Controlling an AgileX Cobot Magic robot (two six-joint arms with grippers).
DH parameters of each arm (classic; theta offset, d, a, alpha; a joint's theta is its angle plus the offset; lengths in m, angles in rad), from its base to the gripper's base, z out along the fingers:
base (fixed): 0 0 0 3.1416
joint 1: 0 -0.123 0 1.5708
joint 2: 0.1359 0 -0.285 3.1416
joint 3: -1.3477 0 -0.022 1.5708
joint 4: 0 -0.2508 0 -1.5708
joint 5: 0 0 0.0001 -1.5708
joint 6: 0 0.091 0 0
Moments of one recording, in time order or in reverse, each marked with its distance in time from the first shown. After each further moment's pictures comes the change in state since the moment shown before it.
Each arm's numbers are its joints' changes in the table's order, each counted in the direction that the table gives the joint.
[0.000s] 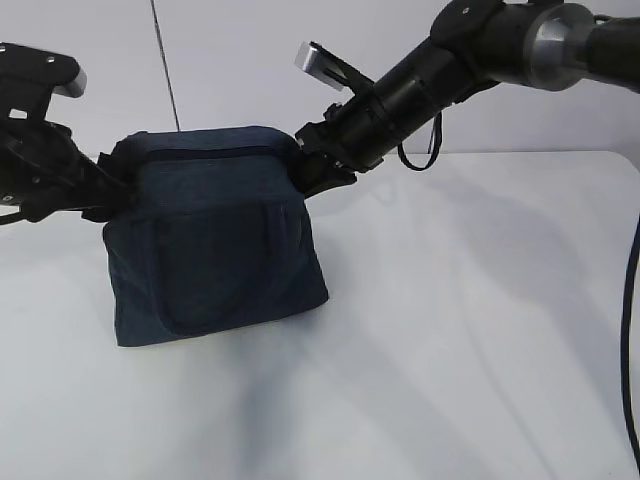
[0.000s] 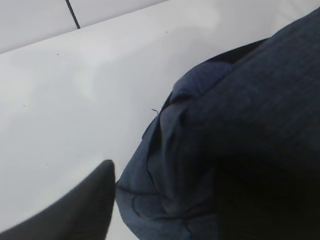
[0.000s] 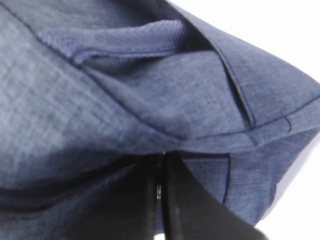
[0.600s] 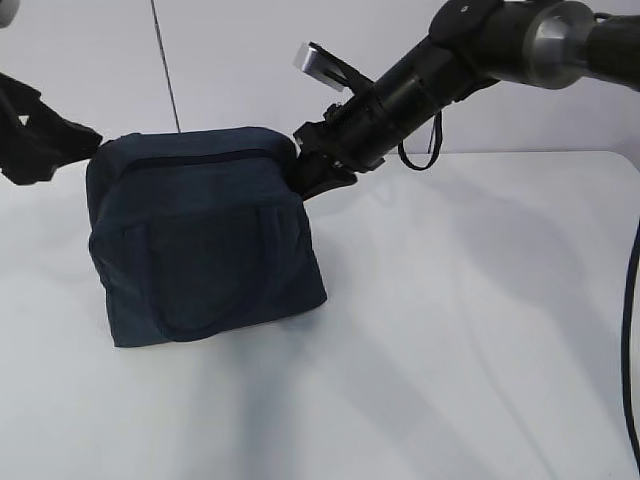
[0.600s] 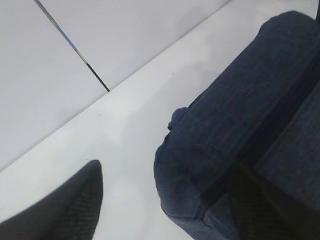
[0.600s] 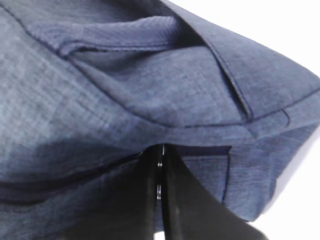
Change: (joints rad) left arm -0.009 -0.270 0.000 -0.312 -0.141 0.002; right arm -0.002 -0.006 0.000 0.020 -0.005 0.033
